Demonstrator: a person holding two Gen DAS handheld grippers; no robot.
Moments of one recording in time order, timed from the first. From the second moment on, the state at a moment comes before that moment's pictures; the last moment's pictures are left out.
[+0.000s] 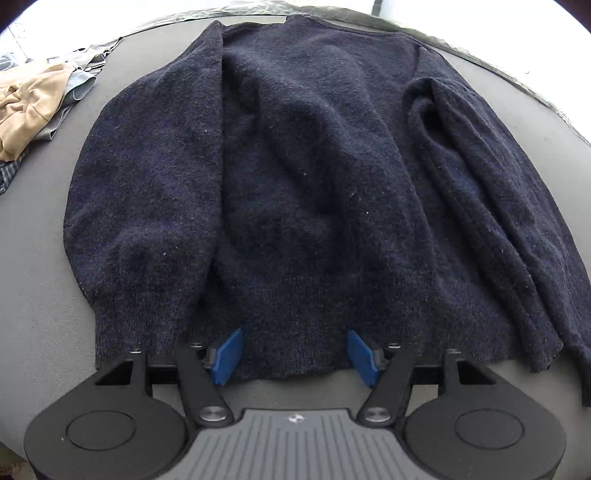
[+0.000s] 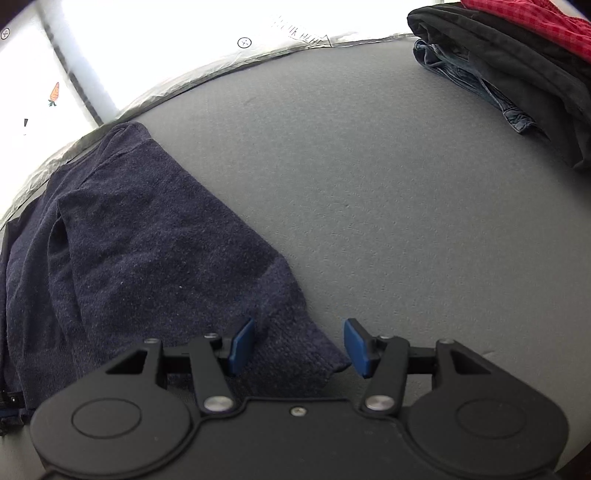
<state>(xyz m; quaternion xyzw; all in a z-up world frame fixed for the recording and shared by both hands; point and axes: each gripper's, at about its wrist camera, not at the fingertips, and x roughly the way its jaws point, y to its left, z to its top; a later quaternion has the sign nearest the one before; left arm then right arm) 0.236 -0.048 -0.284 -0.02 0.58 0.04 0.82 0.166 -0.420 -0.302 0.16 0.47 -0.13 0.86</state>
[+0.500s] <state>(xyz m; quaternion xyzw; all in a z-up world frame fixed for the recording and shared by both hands) 0.232 -0.070 -0.298 -0.01 0.57 0.07 0.82 0.170 -0.447 -0.306 0.17 0.47 -0.03 0.87</state>
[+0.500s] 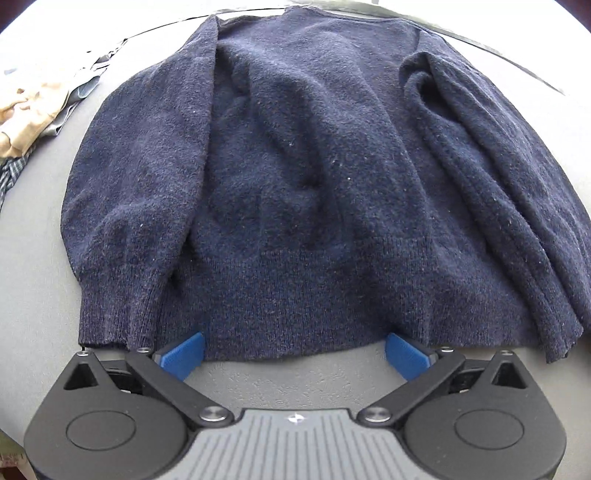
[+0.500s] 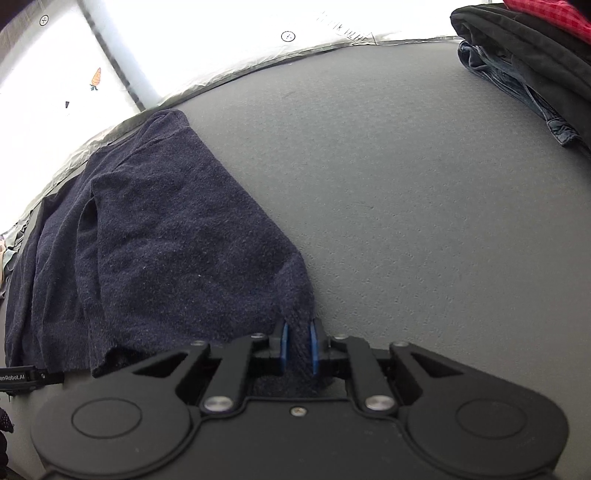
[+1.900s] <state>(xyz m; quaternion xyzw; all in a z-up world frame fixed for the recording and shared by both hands) 0.237 -0.073 -0.291 -0.07 0.62 0.12 0.78 0.256 -0.604 -0.300 0.18 0.34 -0.26 0.88</state>
